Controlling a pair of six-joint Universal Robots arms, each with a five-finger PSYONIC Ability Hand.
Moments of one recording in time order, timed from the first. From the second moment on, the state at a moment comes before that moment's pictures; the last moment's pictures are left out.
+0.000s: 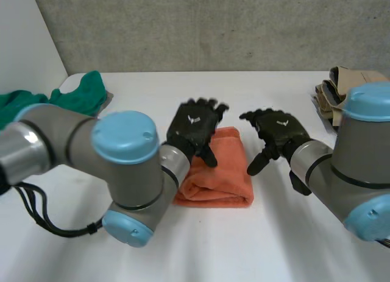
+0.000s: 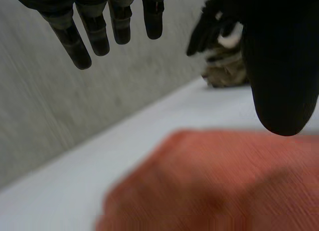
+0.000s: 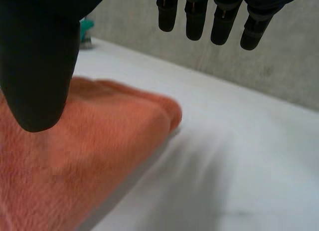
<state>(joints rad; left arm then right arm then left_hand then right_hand) 3.96 -2.20 -1.26 3.36 -1.61 3.25 2.01 -1.16 1.49 0.00 1.43 3.12 0.20 0.21 0.21 0.21 0.05 0.23 0.21 0.22 0.22 0.05</state>
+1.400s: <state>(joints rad) 4.07 -1.86 -1.45 3.22 -1.52 3.33 2.29 -0.95 1.71 -0.59 1.55 2.66 0.19 0.21 0.21 0.21 0.05 0.36 0.34 0.37 0.37 0.20</state>
